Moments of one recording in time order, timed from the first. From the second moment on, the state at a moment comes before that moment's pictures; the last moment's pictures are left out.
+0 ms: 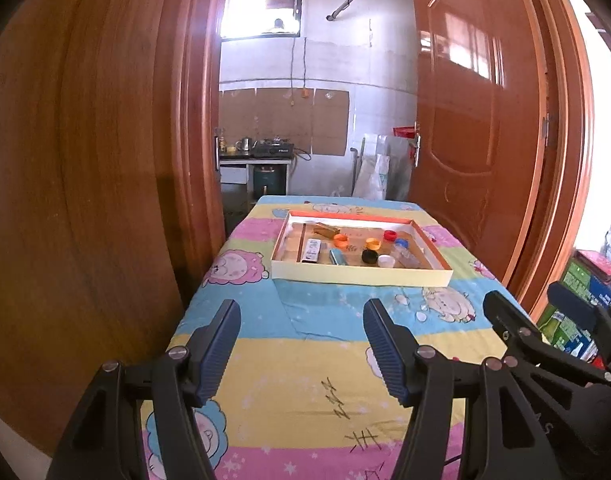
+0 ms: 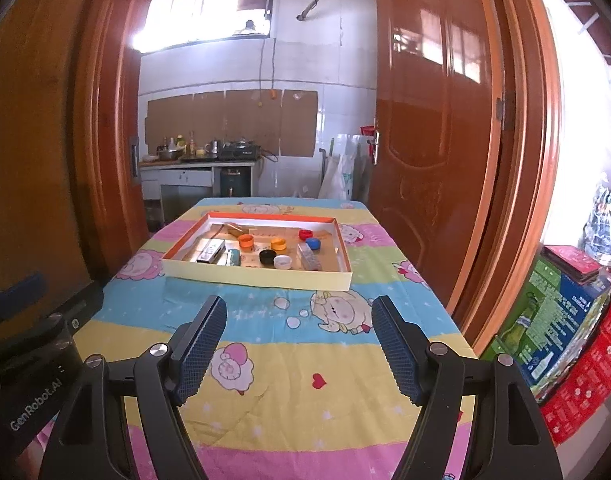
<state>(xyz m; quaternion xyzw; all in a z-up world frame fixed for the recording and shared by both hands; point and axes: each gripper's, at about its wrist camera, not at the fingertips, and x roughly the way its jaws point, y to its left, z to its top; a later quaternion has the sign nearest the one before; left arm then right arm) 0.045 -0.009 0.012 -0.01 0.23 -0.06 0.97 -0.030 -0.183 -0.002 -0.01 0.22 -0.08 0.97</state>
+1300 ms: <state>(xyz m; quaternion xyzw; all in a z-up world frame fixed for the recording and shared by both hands) 0.029 -0.011 0.011 0.00 0.22 -0.05 0.97 -0.041 -0.176 0.001 -0.01 0.22 -0.08 0.97</state>
